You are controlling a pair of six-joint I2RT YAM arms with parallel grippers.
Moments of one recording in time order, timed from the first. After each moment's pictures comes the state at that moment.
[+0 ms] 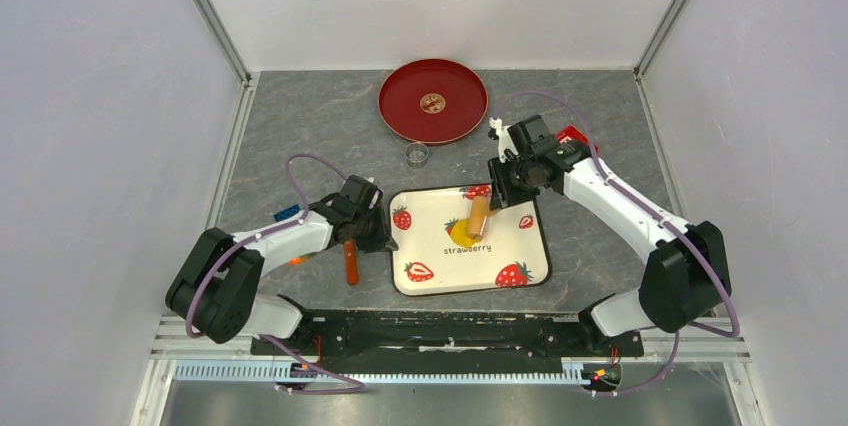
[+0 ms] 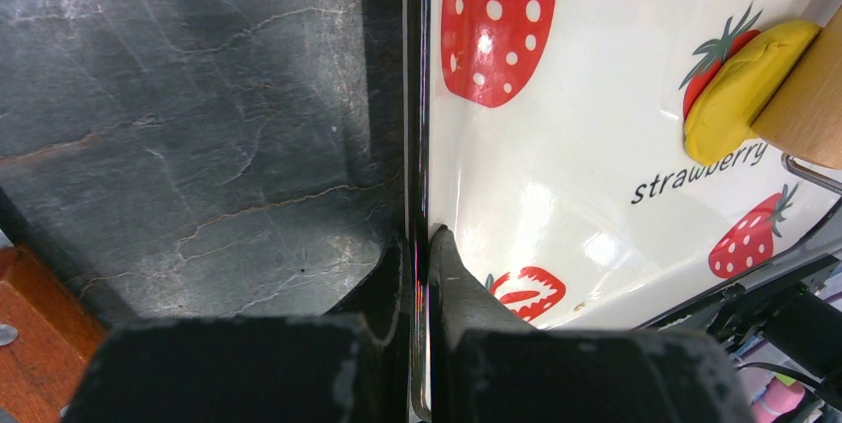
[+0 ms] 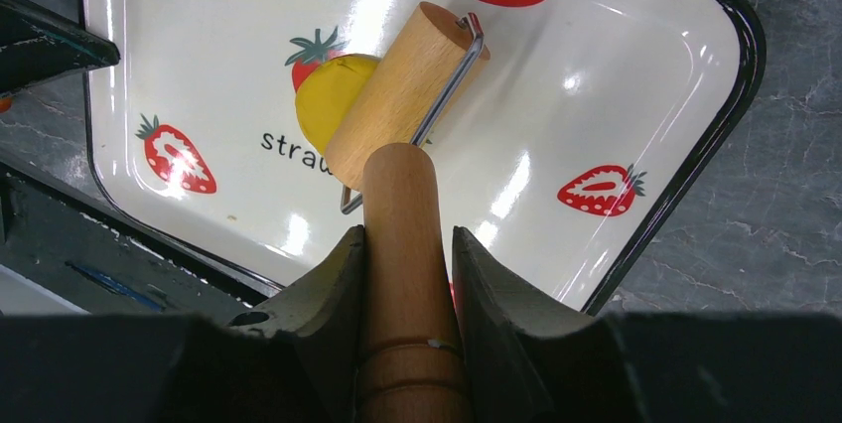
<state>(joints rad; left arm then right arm) -0.53 1.38 0.60 -0.27 0.17 -0.74 0.47 1.47 1.11 -0.77 -0.18 0.15</state>
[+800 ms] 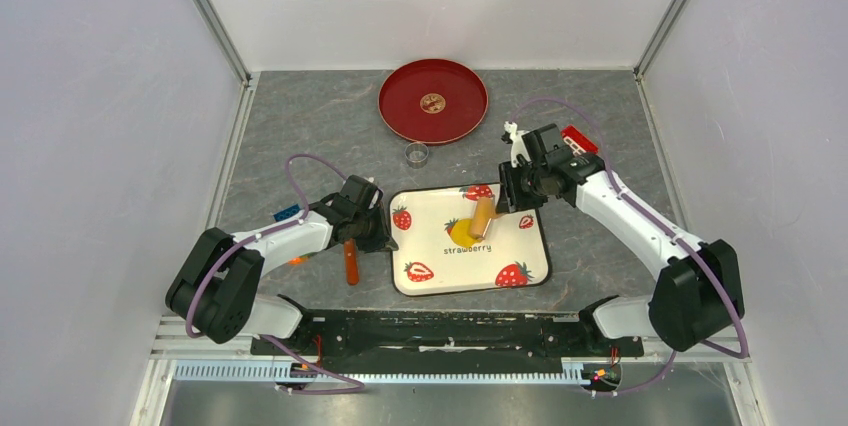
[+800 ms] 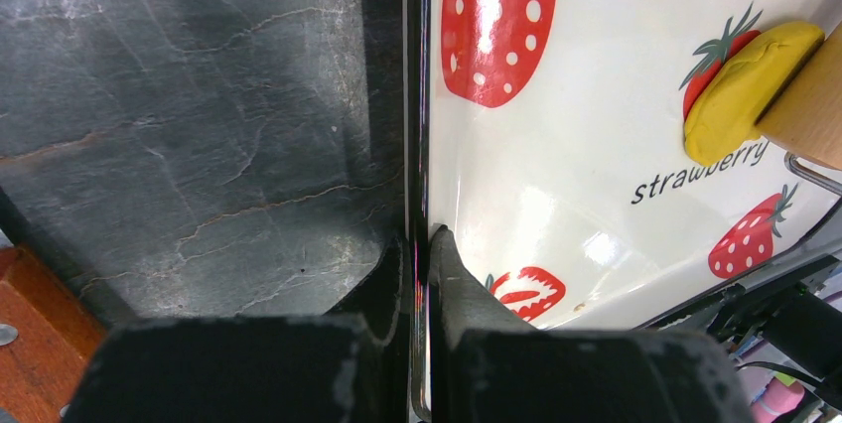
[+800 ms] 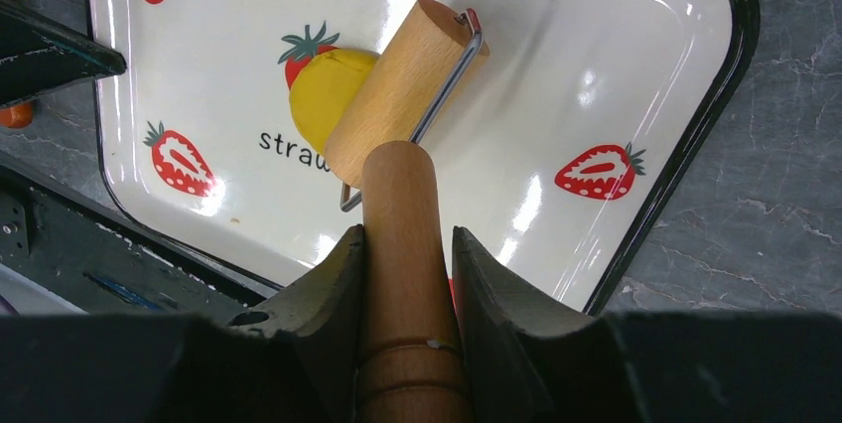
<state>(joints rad) -0.53 1.38 0.60 -0.27 0.17 -0.74 0.42 1.36 1.01 -0.71 -0.20 0.19</state>
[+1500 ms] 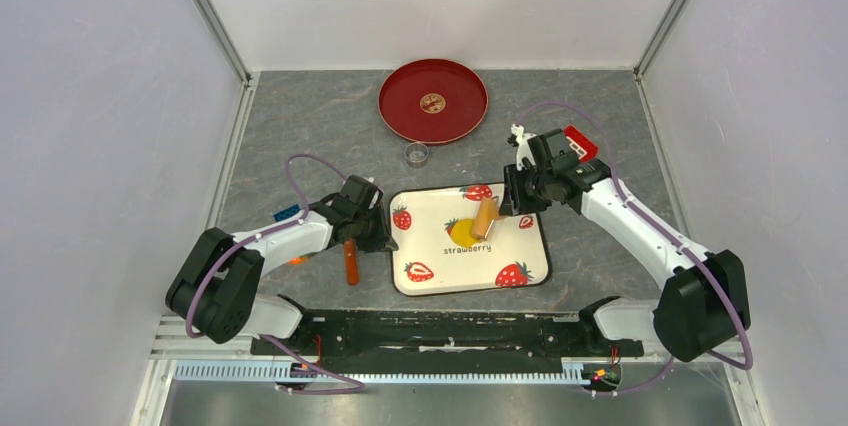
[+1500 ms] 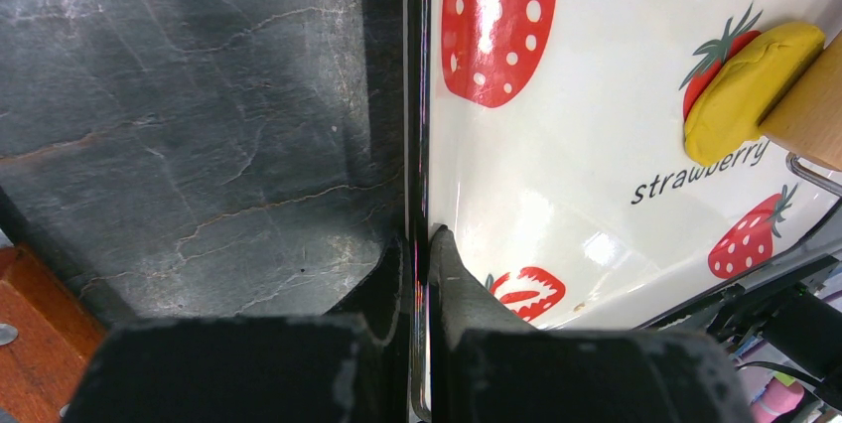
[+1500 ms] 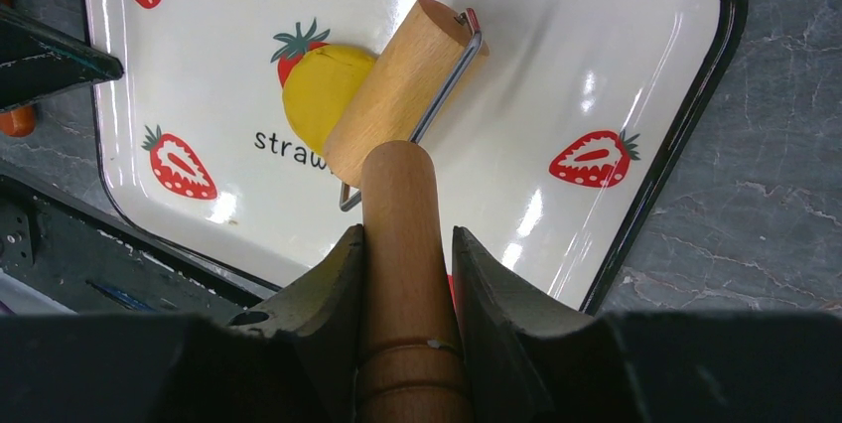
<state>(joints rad) -0.53 1.38 0.60 -0.27 0.17 -0.74 0.41 1.32 0.95 -0.69 -0.20 0.21</state>
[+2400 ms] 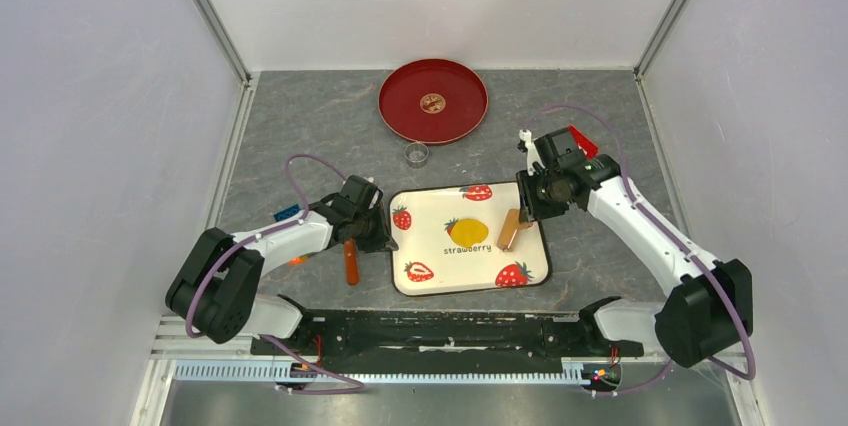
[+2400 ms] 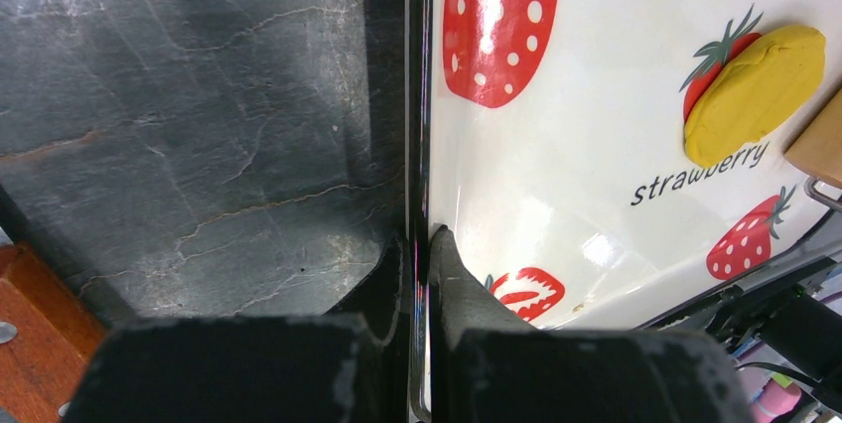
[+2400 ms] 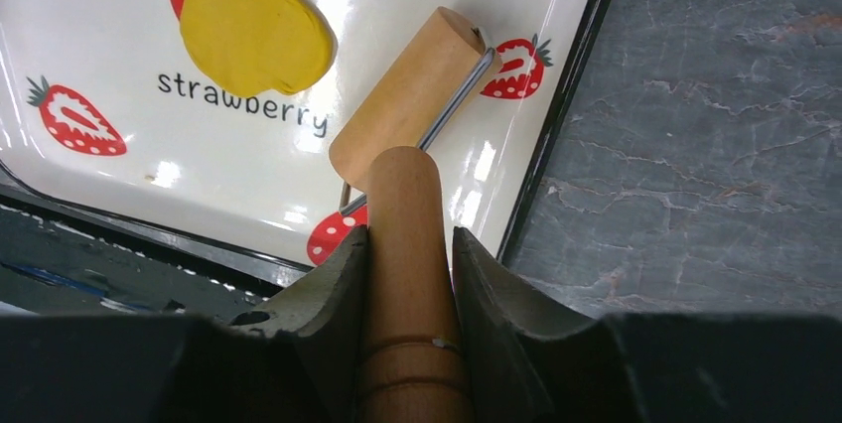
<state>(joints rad) -0.53 1.38 0.60 -0.27 0.17 -0.75 0.39 1.26 0.99 -0.86 -0.10 0.16</state>
